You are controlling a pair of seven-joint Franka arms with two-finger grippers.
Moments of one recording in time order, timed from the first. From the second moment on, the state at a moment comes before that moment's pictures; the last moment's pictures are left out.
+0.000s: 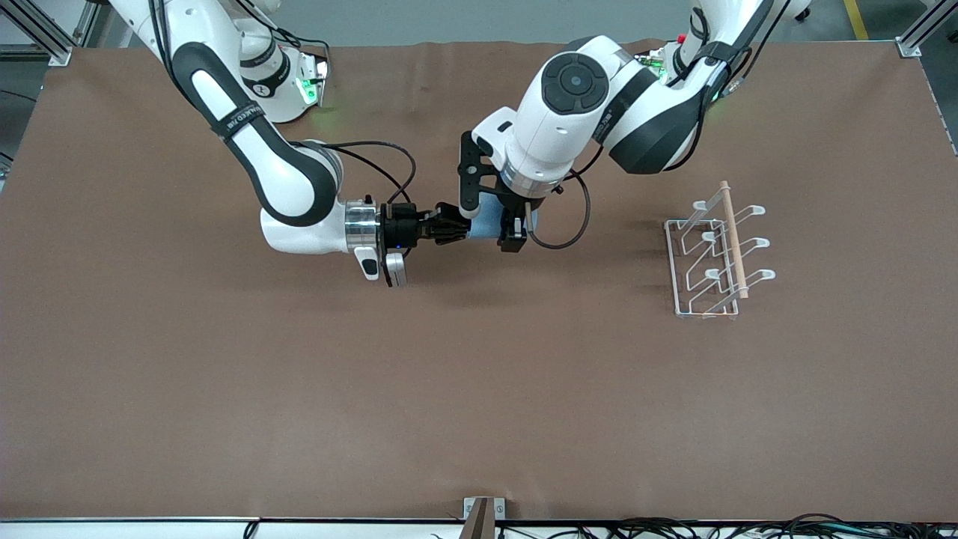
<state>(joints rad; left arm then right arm) -0.39 0.40 -0.41 -1.50 0.01 1.99 0.81 0.02 0.46 0.58 -1.91 1.65 2.17 -0.73</state>
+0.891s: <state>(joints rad) -0.39 0.39 -0.41 -1.49 0.23 1.83 0.74 0.00 0.46 0.57 -1.91 1.64 2.16 -0.73</state>
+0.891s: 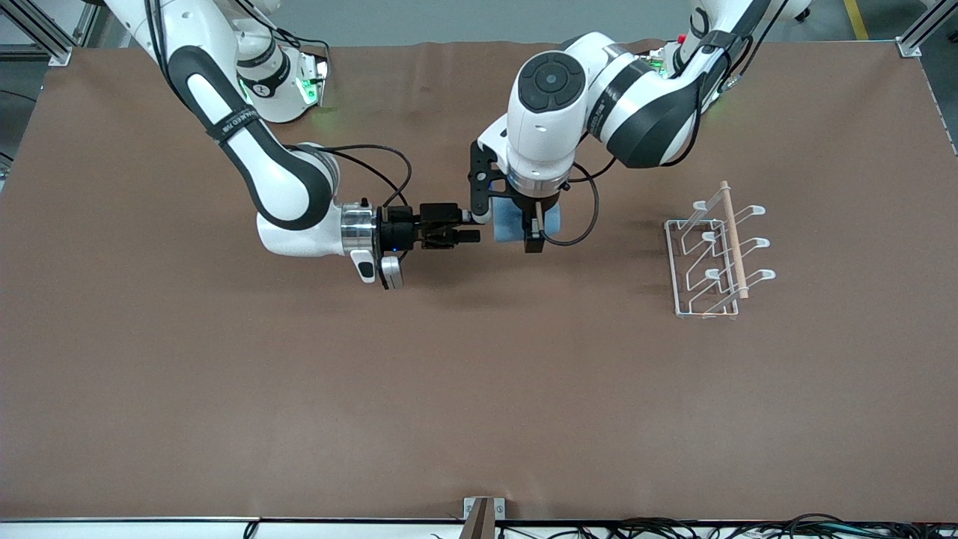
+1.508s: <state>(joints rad) -0.39 0.37 -0.40 -1.49 0.62 1.45 0.87 -0.07 0.35 0.42 -1.92 0.94 2.15 -0.40</state>
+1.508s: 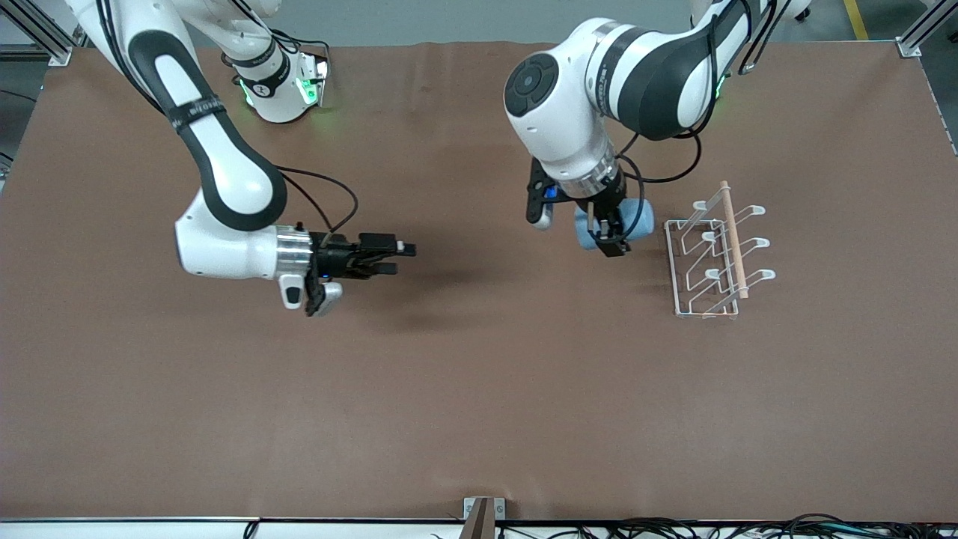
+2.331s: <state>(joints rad) -0.24 0.46 -0.38 -1.67 1.04 1.39 0.89 -0.07 0.17 0.14 -1.83 -0.04 2.01 -0.04</state>
